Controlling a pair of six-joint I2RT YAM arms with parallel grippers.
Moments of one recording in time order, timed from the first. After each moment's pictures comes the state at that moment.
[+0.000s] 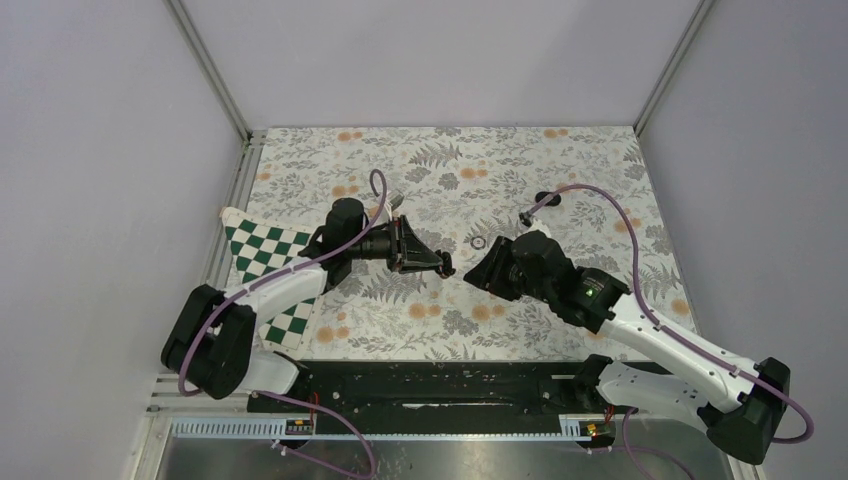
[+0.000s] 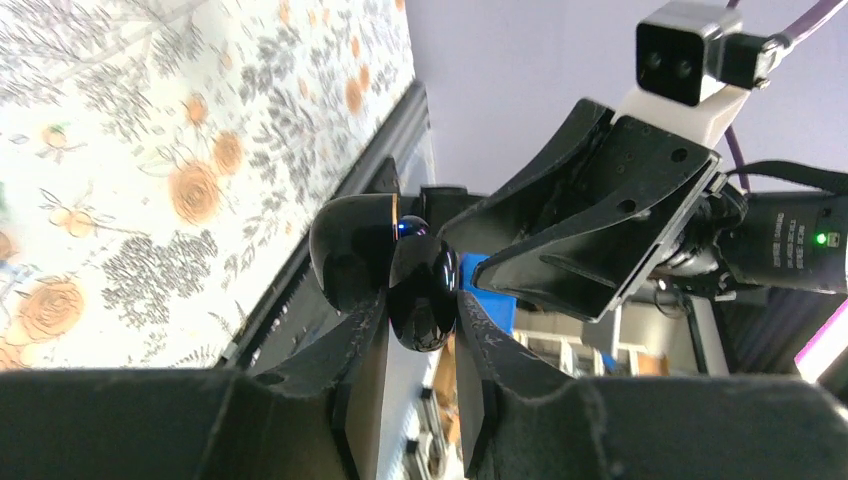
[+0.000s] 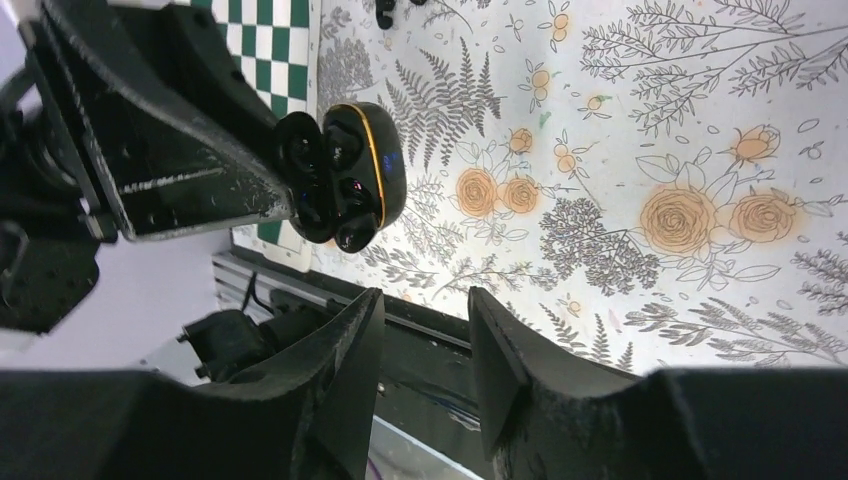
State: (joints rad) left arm -0.50 1.40 0.71 0.33 0.95 -1.13; right arm 0.85 0.95 0.83 -0.53 0.08 1.04
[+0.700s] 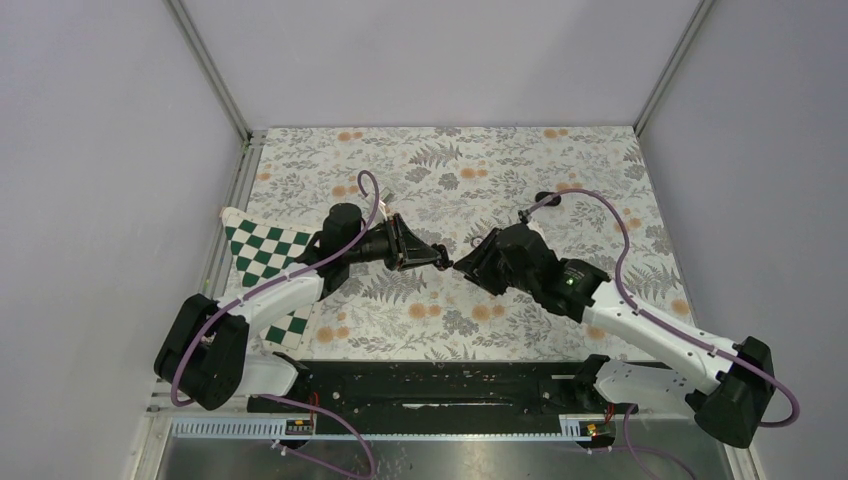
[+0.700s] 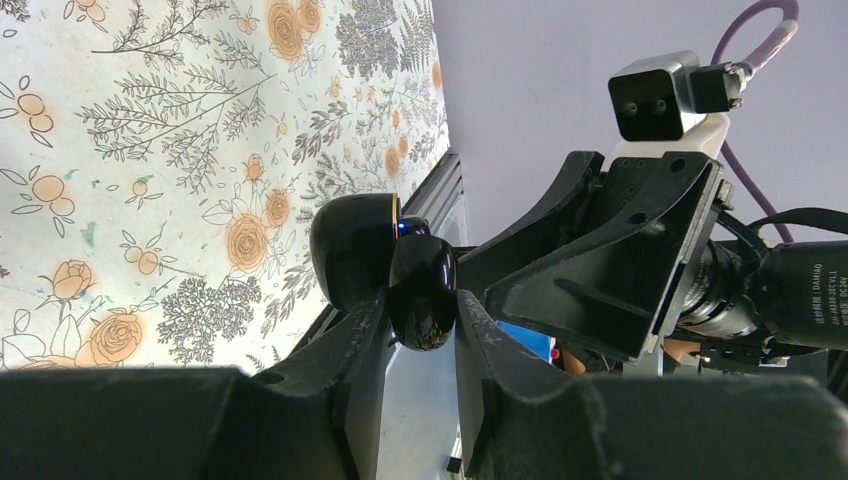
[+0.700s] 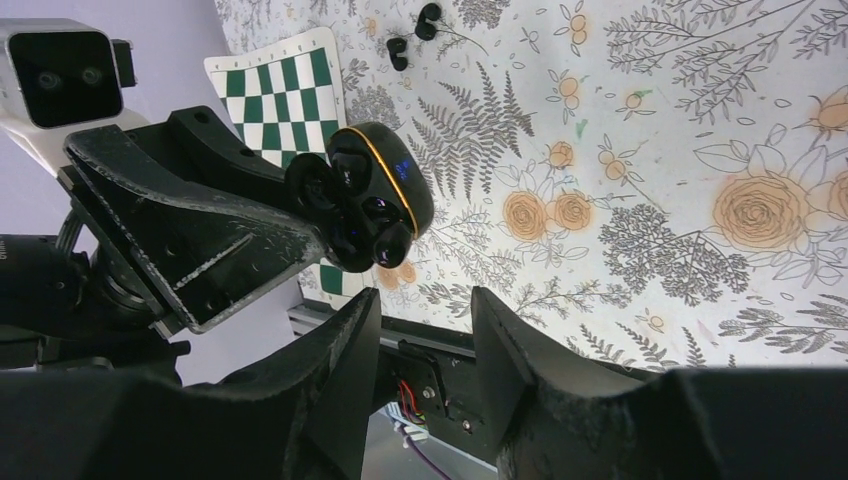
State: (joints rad) left arm -0.52 1.31 0.66 0.33 0.72 -1.10; right arm 0.85 1.06 0.86 -0.47 0.14 1.31
